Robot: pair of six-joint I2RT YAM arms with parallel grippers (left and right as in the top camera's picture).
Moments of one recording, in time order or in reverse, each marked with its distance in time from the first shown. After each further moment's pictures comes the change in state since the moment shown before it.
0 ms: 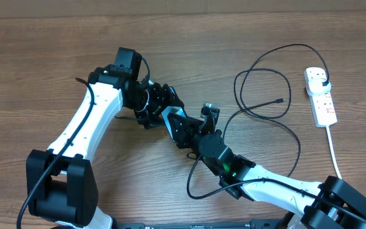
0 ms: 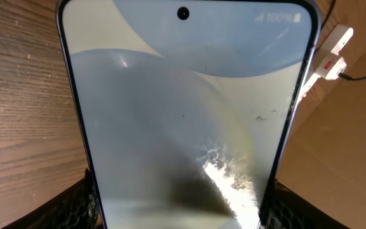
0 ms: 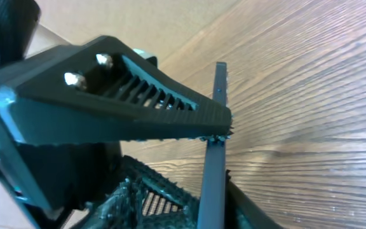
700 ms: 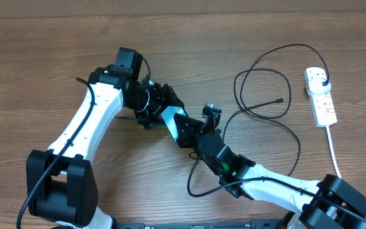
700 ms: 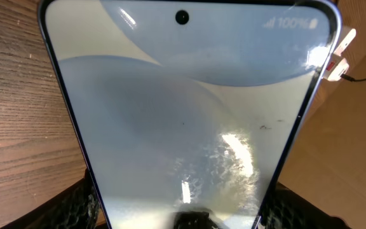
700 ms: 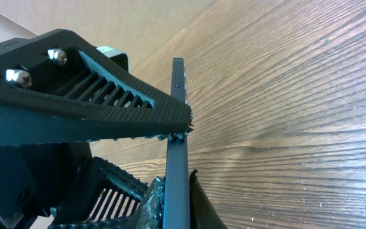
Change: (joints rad) left arm -0.003 0.000 0.001 0.000 -0.008 -0.003; right arm -0.008 0.010 0.000 -0.036 0.017 0.004
